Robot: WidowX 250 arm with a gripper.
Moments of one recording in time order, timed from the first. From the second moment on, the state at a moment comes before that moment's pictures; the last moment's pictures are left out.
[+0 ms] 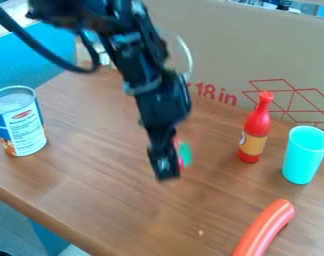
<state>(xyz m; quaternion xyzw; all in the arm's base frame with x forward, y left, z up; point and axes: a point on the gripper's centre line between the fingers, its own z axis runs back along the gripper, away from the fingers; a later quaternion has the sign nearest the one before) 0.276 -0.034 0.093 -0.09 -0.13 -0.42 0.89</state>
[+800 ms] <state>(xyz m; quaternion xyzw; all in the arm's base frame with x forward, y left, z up) 0.317 0.084 0.097 0.02 -0.10 -0.05 0.99</state>
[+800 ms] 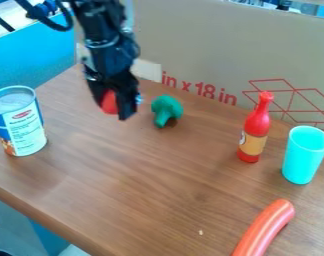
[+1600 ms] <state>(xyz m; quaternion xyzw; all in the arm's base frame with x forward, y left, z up) 0.334 0.129 0.062 0.00 -0.06 0.04 1.00</state>
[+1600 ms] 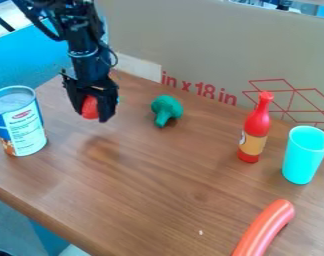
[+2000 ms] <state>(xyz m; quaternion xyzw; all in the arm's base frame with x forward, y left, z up) 0.350 0.124 0.038 -0.01 -0.05 0.06 1.00</state>
